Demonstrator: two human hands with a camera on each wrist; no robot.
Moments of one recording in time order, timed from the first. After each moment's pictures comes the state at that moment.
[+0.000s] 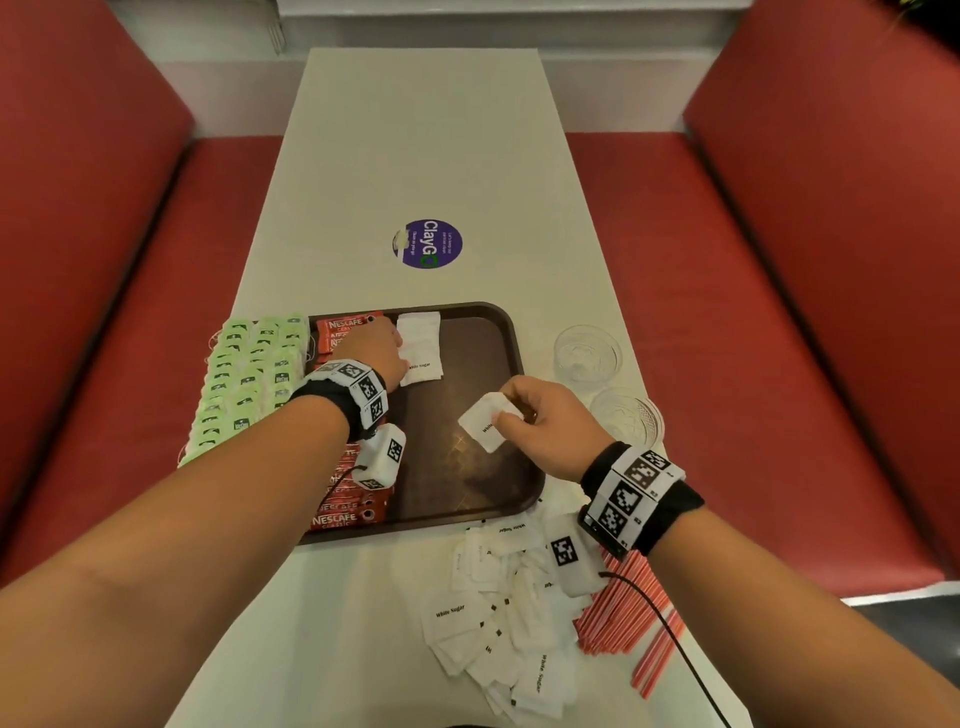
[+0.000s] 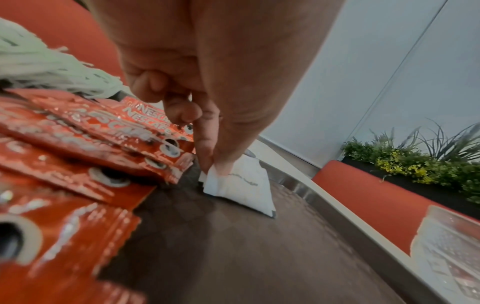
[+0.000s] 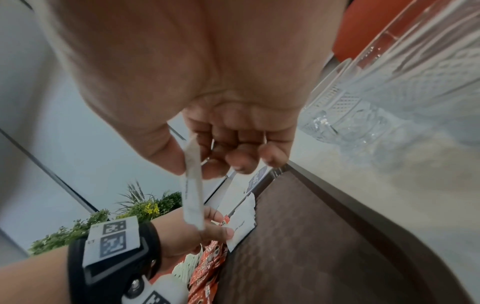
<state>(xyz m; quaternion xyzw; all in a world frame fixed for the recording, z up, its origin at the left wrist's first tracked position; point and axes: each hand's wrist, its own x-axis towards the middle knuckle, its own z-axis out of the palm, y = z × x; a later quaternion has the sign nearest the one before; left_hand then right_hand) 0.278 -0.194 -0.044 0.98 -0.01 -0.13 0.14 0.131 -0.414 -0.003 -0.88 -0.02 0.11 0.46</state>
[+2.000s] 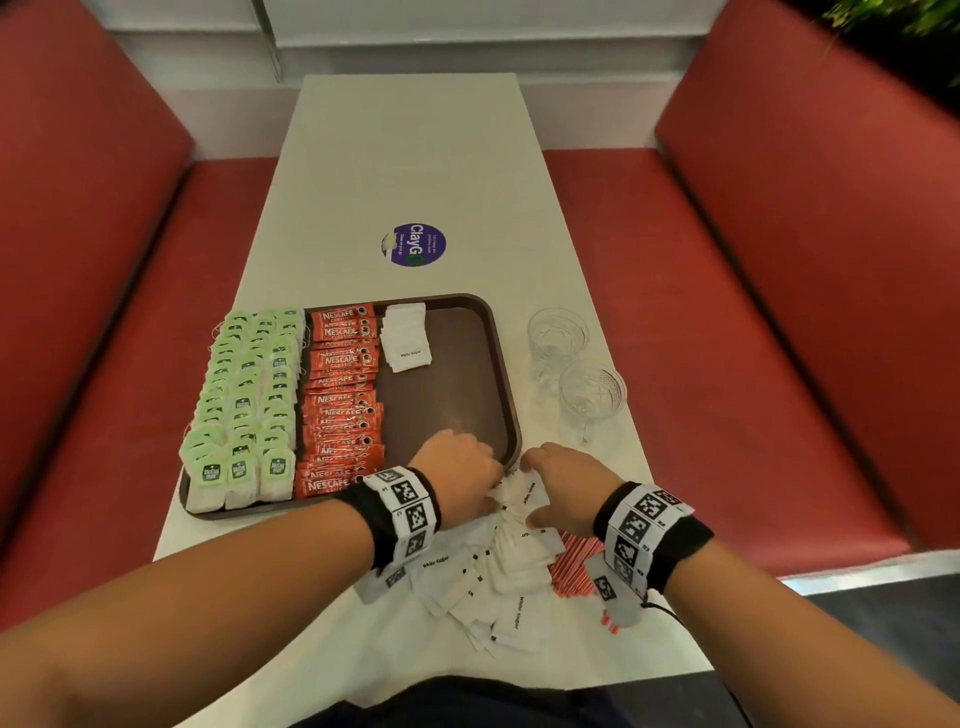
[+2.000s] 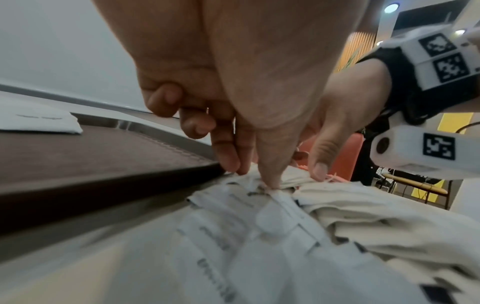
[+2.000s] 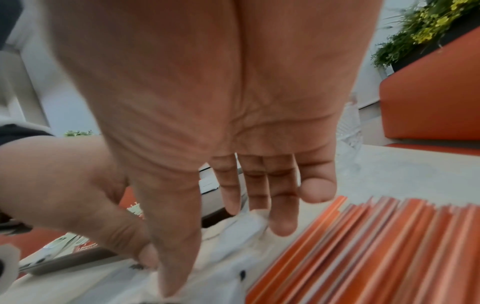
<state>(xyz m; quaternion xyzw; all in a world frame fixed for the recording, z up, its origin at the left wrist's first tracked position) 0.088 -0.268 -0.022 0.88 -0.44 -0.18 -0.10 0.041 -0.444 -0.021 -0.95 -0.06 0.28 0.14</state>
